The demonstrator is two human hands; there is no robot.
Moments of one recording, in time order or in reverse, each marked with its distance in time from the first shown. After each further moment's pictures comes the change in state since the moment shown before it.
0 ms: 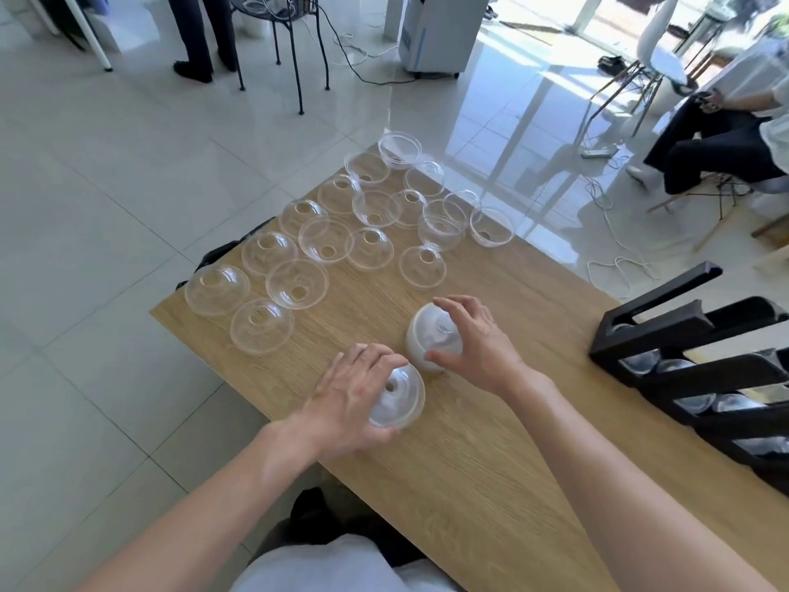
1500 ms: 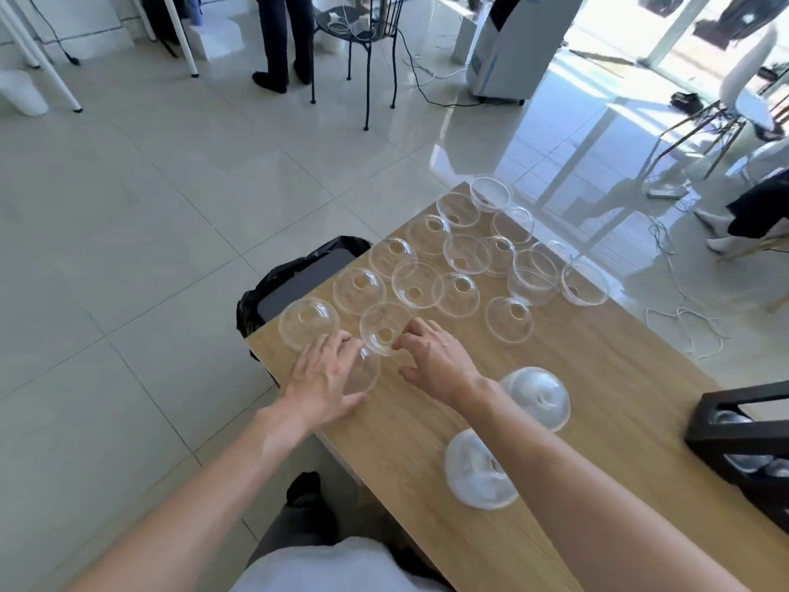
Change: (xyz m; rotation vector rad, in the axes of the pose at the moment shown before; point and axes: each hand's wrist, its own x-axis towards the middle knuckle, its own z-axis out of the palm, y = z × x) left_hand -0.013 -0.167 -0.054 0.190 0.058 -0.353; right_hand 0.122 -0.152 0.076 -0.252 -0.168 -0.338
